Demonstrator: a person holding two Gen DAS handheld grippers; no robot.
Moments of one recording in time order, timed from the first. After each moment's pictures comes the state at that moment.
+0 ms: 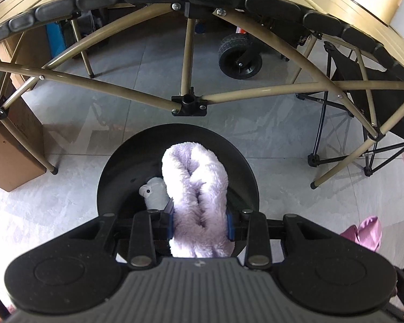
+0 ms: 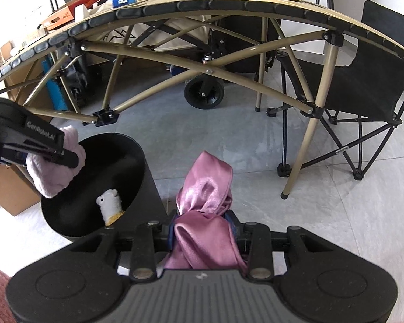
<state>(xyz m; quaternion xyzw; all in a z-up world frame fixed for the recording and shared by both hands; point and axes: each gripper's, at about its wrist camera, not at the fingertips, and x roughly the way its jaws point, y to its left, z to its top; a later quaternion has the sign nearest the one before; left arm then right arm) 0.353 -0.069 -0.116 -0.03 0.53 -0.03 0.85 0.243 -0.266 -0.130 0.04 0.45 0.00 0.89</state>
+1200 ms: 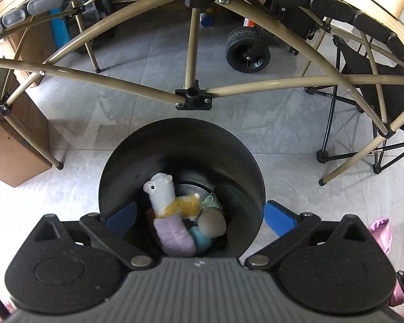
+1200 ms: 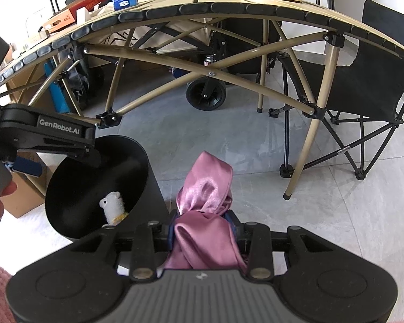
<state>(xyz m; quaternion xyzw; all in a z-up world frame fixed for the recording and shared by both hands) 0.358 -0.075 -0.123 -0.02 0.54 -0.01 0.84 0.242 -0.269 -0.127 0.05 0.45 0.00 0.89</state>
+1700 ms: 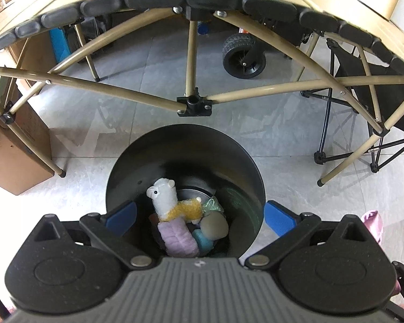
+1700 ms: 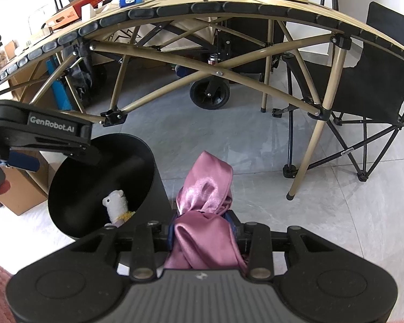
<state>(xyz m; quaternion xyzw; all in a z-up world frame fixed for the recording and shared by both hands) 0.347 -0.069 -0.112 -0.01 0.53 -0.02 0.85 0.244 -0.261 -0.127 0.04 0.45 0.01 0.89</state>
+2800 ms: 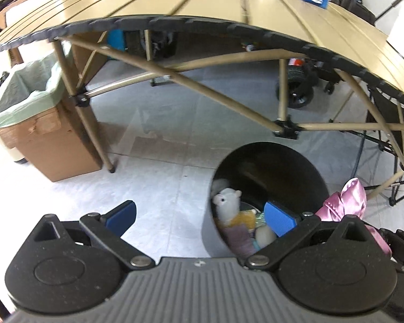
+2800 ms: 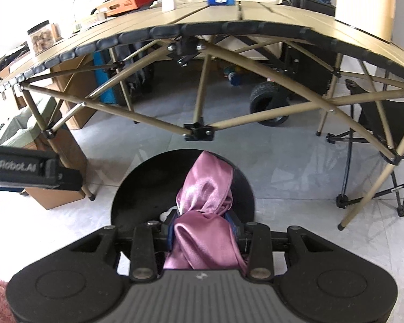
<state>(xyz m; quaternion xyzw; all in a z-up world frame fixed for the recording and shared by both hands) 0.311 0.058 -0.088 -0.06 0.49 0.05 0.87 0.287 -0.146 -0.113 0.01 0.44 0.09 0.89</state>
